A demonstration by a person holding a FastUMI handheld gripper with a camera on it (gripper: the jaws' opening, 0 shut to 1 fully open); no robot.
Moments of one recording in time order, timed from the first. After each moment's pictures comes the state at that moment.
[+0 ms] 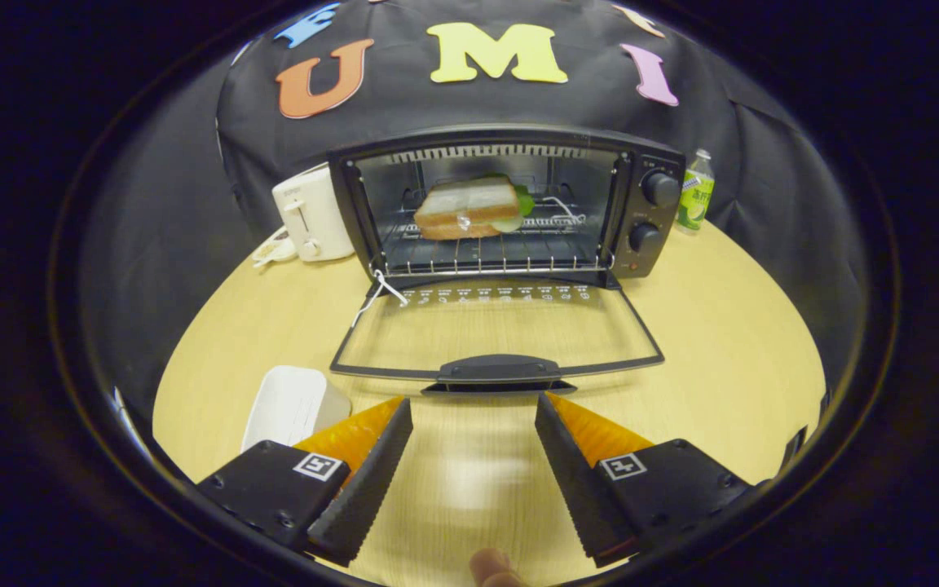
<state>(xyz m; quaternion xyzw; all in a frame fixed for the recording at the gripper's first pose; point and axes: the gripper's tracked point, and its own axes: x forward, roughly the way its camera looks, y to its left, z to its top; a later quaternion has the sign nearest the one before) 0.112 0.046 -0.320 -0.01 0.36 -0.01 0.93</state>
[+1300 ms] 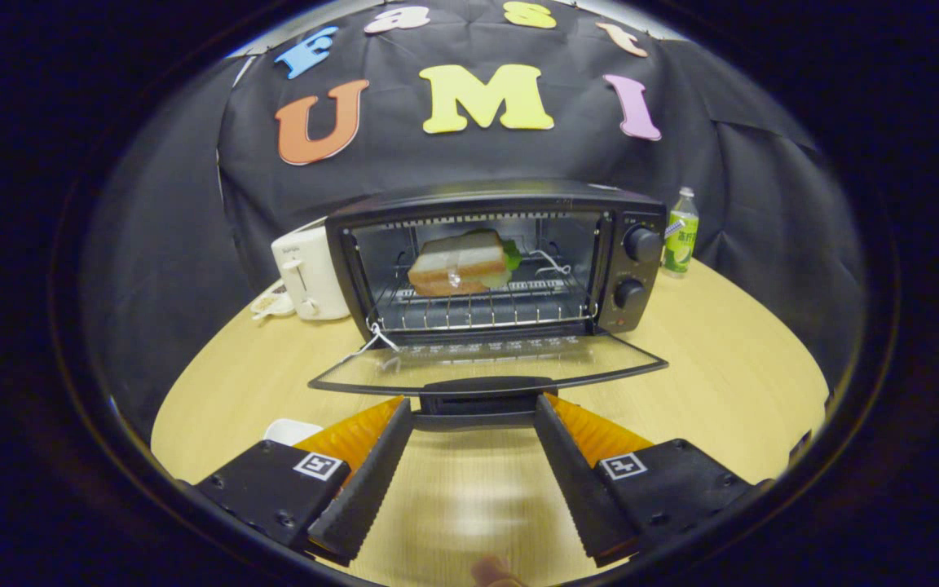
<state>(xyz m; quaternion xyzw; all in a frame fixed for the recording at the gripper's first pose) 0.127 0.045 -0.277 -0.01 0.22 -0.02 0.98</state>
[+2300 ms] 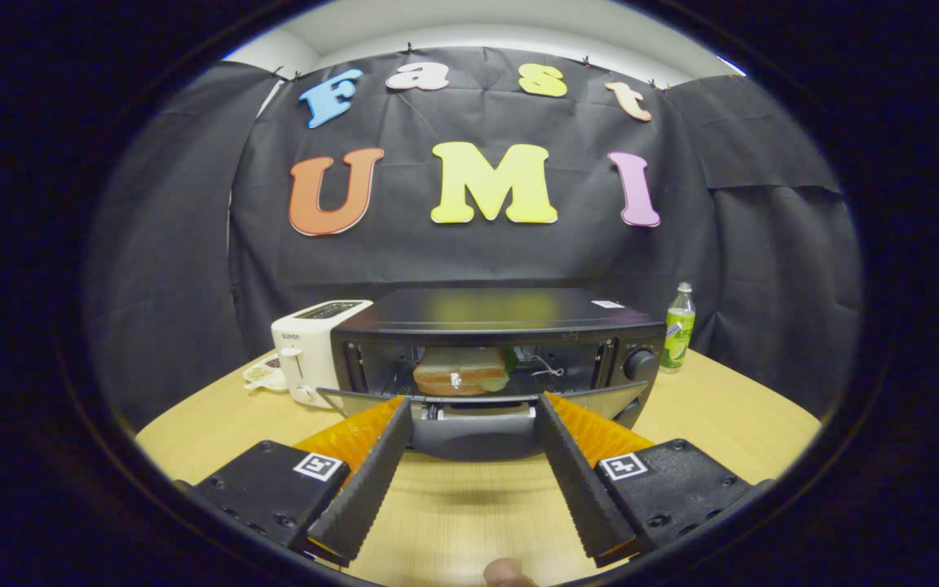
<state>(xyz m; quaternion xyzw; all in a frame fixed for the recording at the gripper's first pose) 0.157 0.050 -0.213 -0.03 0.07 -0.01 1.00</state>
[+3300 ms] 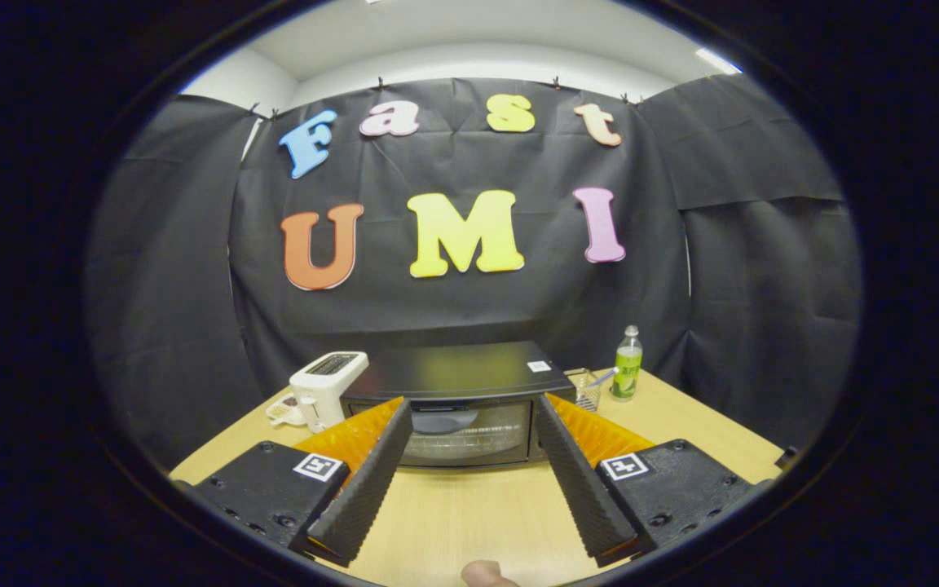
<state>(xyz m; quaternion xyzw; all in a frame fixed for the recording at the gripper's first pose) 0.040 -0.011 -0.084 0.00 0.02 -0.02 1.00</state>
